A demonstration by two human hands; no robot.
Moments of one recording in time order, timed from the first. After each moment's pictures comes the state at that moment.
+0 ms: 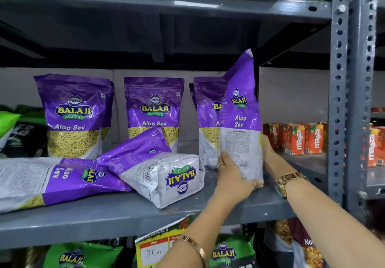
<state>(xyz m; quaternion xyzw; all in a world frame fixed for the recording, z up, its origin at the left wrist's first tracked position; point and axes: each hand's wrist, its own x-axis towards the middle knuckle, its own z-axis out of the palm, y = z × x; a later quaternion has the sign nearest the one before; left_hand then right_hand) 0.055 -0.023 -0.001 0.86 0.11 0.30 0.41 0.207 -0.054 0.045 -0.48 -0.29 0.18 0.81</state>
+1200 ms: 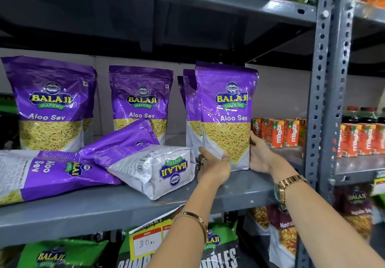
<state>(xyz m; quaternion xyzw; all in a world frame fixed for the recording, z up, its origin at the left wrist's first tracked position) 0.070 -0.003 0.003 0.85 0.24 0.22 0.42 0.190 -0.094 0.027 -0.52 -0.25 0.30 0.76</state>
